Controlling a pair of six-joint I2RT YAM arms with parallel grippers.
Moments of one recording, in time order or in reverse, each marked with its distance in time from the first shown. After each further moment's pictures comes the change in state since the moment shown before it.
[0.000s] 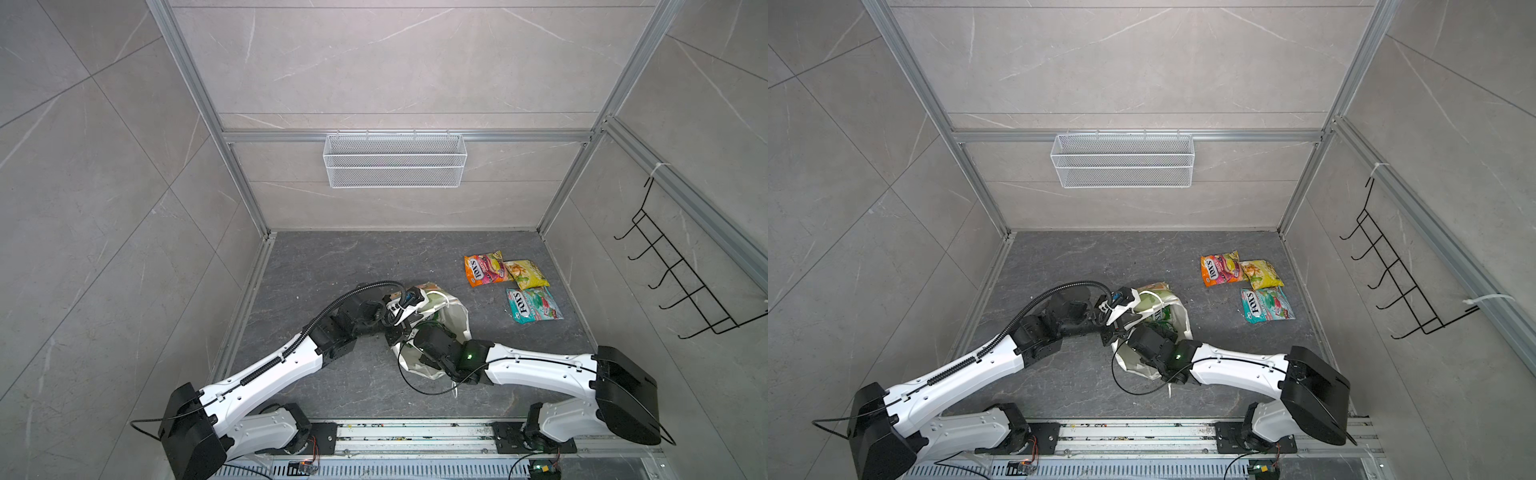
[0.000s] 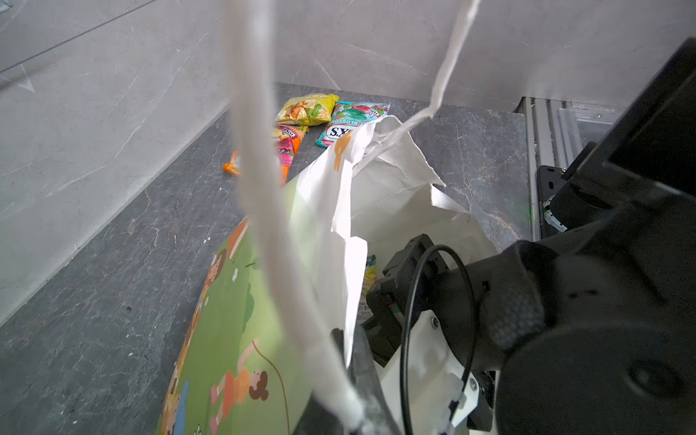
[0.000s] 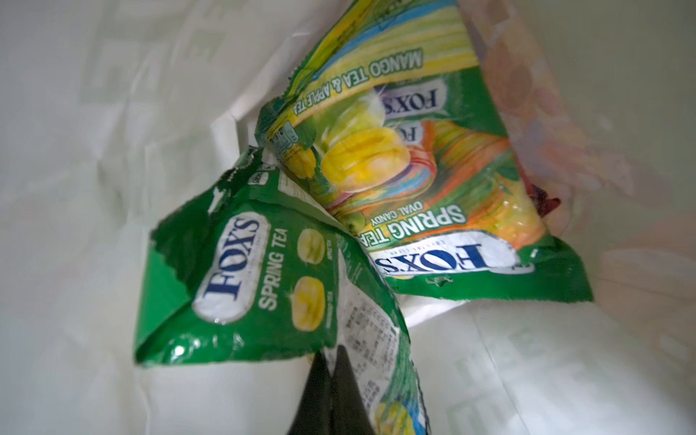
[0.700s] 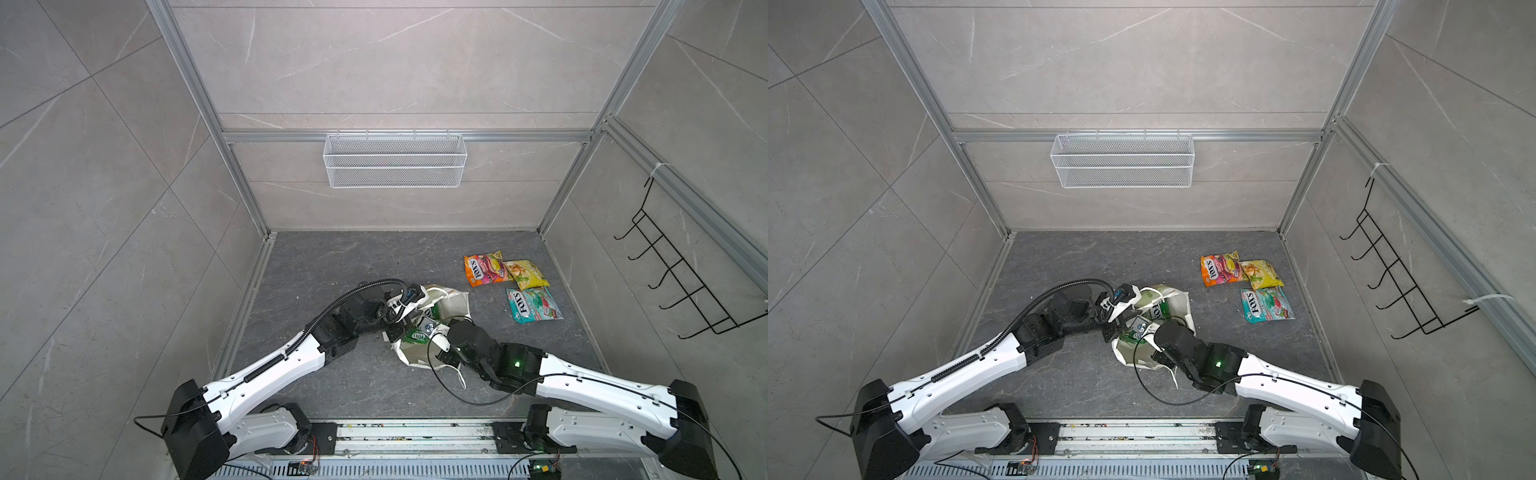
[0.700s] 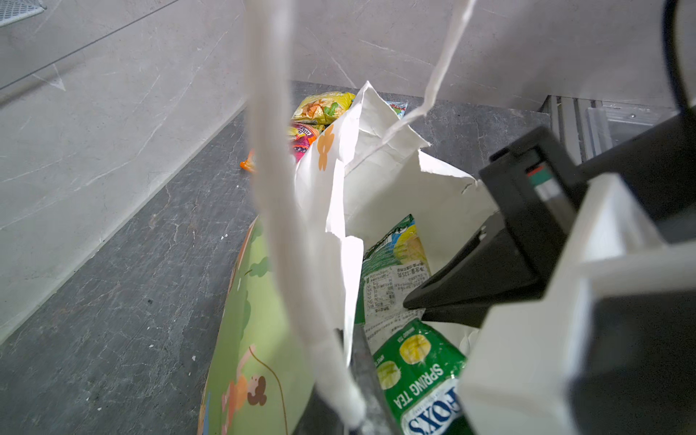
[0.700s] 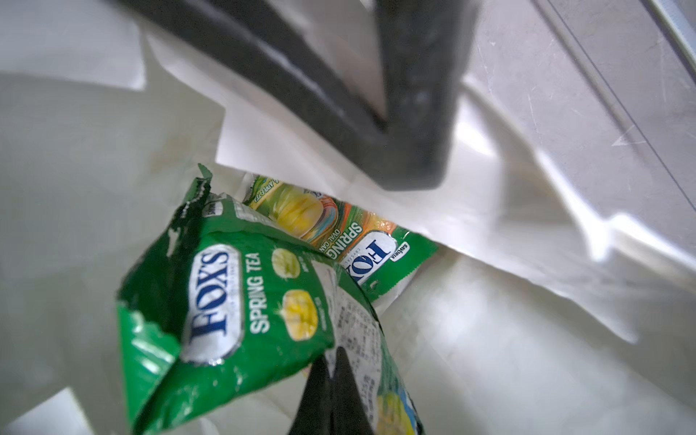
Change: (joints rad) left arm -0.001 0.018 0.006 0.013 -0.045 0.001; right arm 0.000 -0.349 -0.004 -0.090 -0.082 0.023
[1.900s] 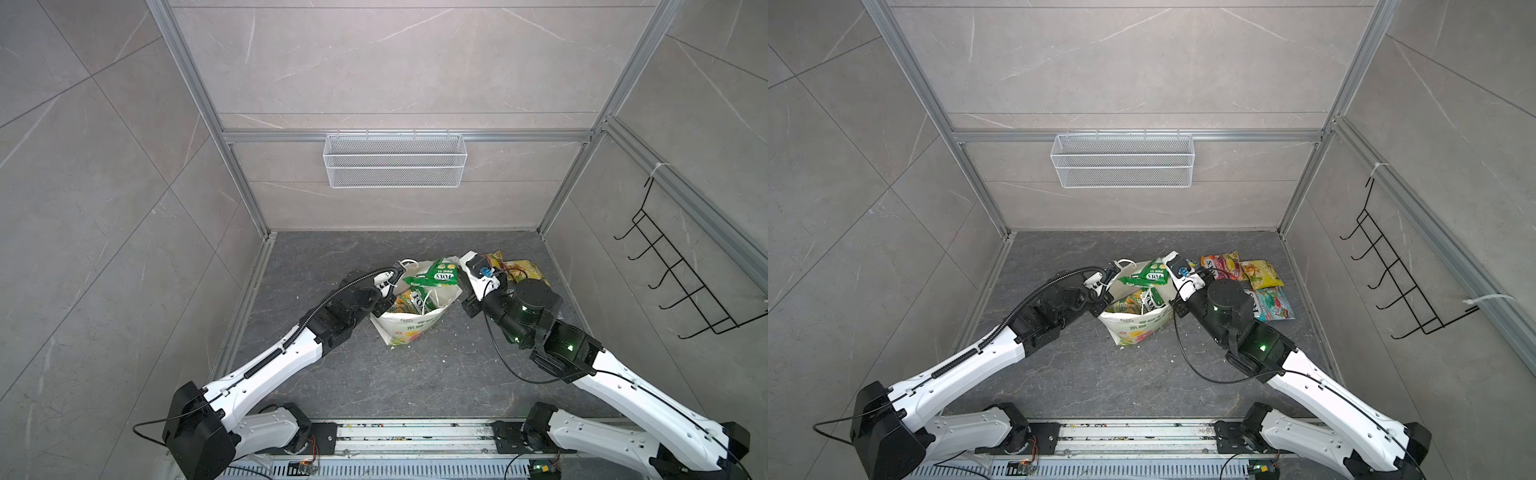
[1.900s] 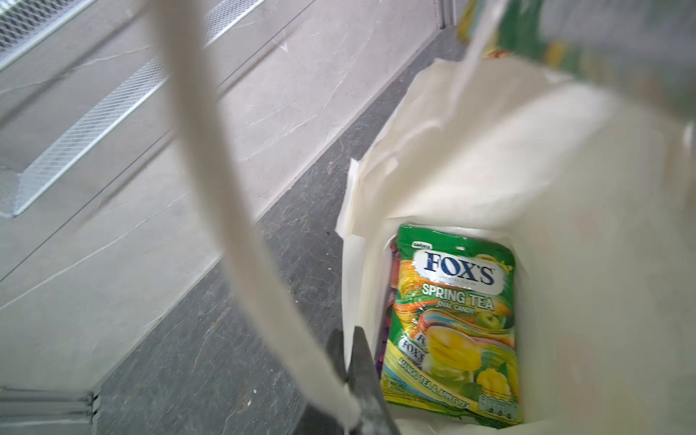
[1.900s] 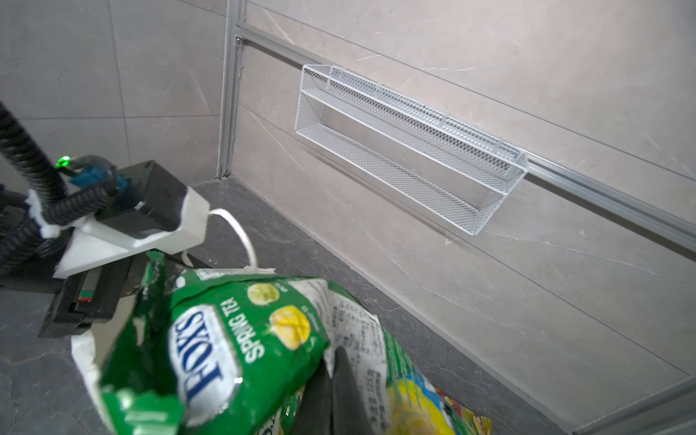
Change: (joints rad) left arm 0.122 0.014 0.030 0.027 -0.438 0.108; right arm -0.263 -0.107 0.254 0.196 -0.124 -0.002
